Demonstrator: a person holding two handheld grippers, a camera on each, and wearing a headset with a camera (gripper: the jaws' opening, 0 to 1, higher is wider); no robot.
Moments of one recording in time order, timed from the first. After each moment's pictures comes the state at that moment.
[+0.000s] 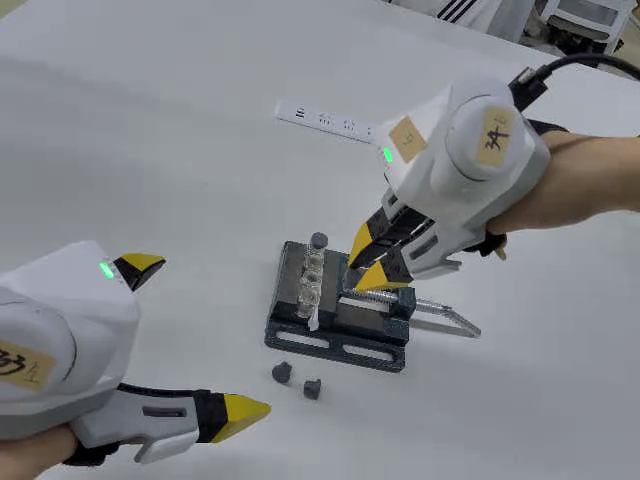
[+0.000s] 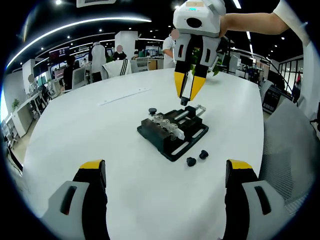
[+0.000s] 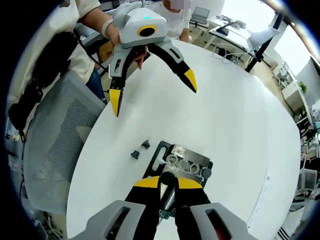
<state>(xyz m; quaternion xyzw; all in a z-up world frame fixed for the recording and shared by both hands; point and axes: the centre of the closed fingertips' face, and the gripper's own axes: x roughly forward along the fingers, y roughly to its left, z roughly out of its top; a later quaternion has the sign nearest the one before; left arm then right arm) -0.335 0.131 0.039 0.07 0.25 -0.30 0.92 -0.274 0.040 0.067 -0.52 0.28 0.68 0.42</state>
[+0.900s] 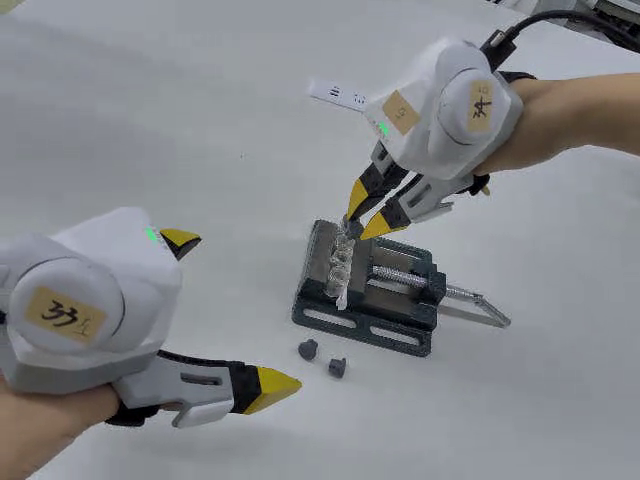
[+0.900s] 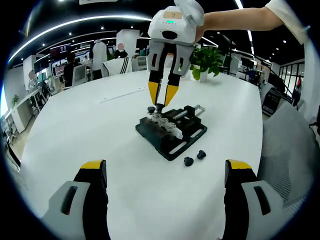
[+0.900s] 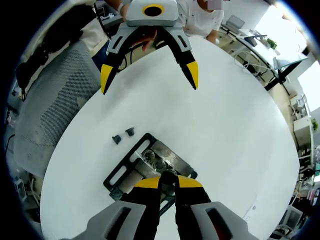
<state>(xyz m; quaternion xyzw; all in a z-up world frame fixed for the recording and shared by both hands) -0.339 0.130 0.039 0.05 0.26 -0.30 0.92 -0.247 0.066 0.042 -0.58 0.20 0.72 0.33</state>
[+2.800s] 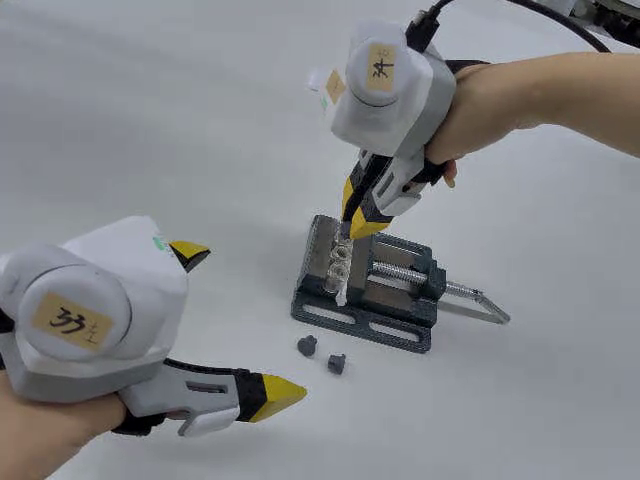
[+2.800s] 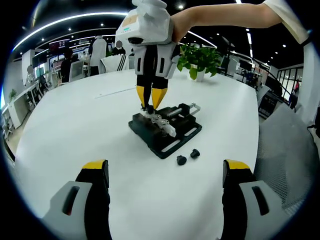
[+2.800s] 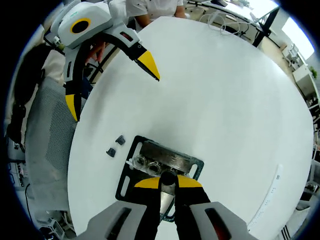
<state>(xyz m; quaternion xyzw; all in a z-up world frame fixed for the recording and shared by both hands) -0.343 0.121 0.030 0.03 0.26 -0.32 0.91 -0.245 0.071 0.029 -0.54 0.37 0.65 0.39</state>
